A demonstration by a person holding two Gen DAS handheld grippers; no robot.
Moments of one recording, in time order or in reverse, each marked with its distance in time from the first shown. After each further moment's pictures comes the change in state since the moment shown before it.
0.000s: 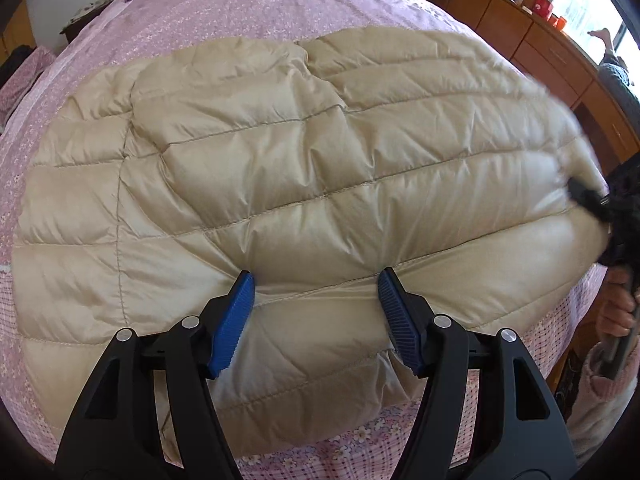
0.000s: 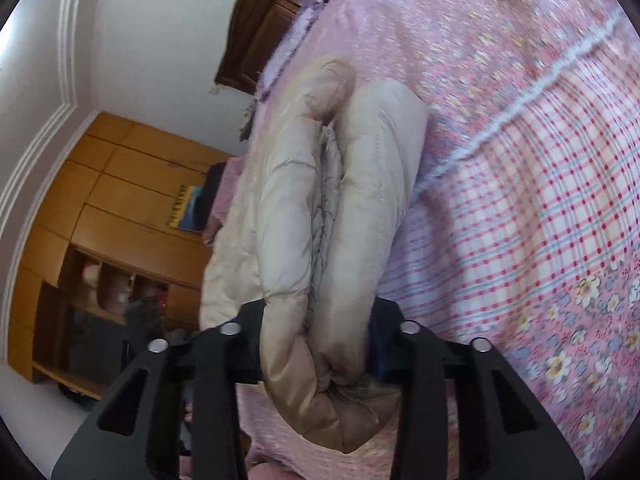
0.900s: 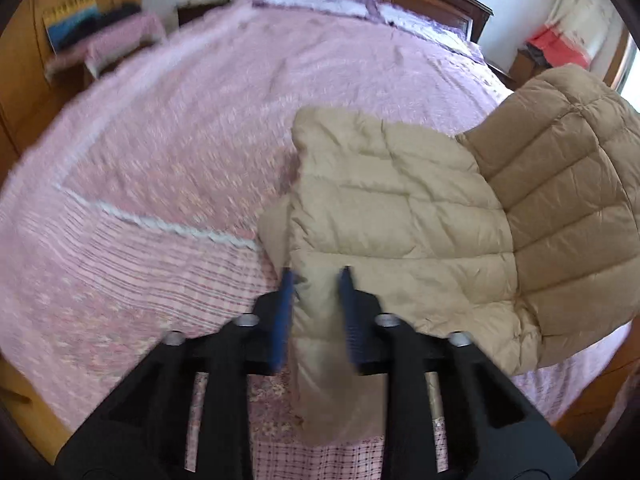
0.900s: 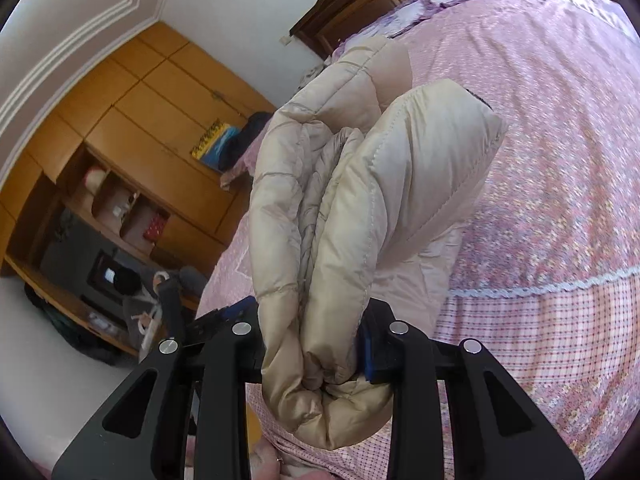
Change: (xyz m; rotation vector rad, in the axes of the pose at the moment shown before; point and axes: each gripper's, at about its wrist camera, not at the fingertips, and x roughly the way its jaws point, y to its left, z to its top) left arm -0.086 0.166 -0.050 -0.317 -0.170 0.105; right arm 0.066 0.182 -0.004 -0.369 0.137 -0.039
